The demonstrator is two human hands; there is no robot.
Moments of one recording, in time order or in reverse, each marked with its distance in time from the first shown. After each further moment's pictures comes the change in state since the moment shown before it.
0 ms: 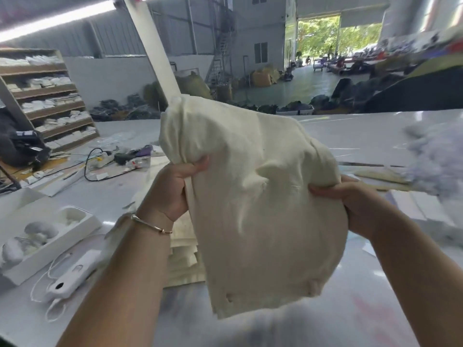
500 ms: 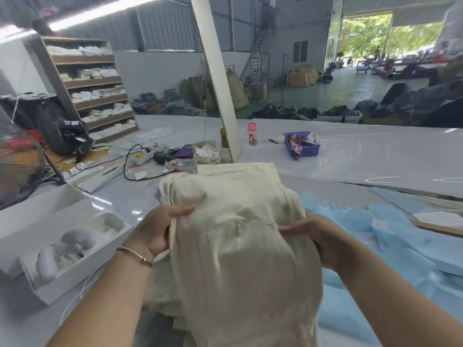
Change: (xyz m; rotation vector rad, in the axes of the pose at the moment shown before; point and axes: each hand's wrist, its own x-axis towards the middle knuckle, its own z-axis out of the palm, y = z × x) left_hand 0.087 0.020 -0.260 0.006 0.276 -0.410; right_hand 0.207 0.076 0.184 0.073 -0.225 0.360
